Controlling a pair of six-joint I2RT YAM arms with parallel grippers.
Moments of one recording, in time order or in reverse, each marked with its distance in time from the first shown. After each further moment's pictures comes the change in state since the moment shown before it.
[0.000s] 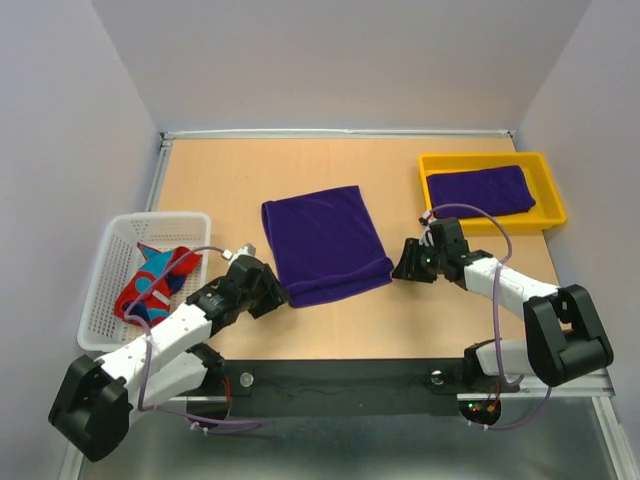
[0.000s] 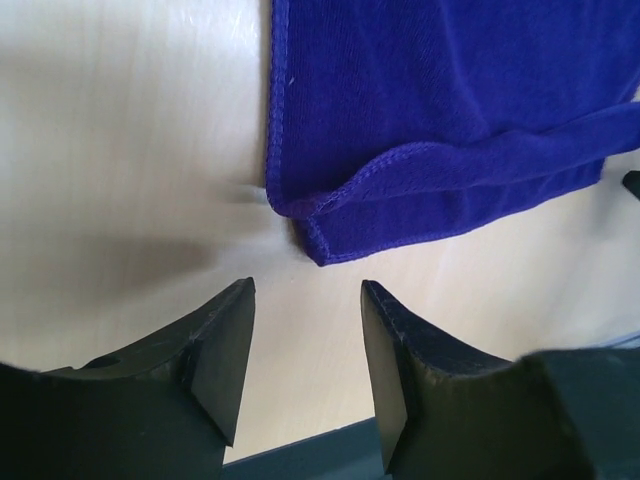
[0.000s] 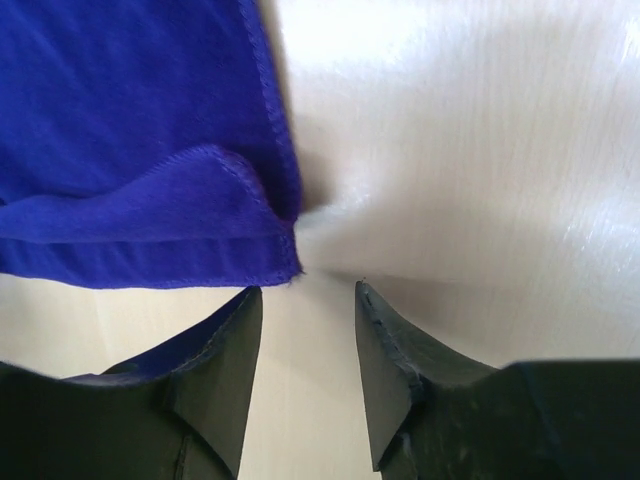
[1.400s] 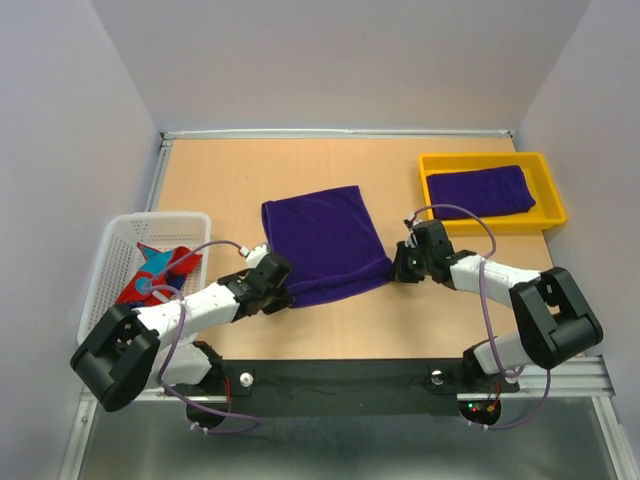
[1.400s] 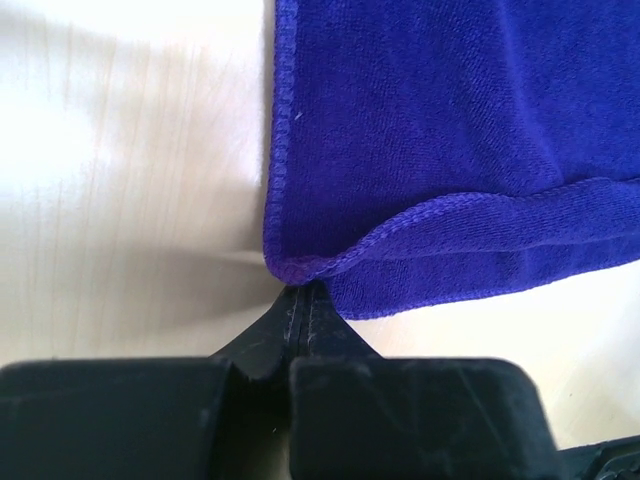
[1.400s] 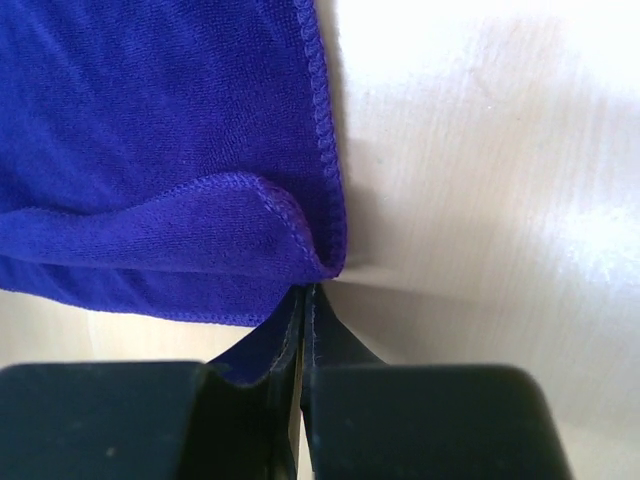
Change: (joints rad) left arm -0.152 0.312 0.096 0.050 -0.190 -0.050; right arm 0.101 0.115 0.005 0.104 0.097 0.013
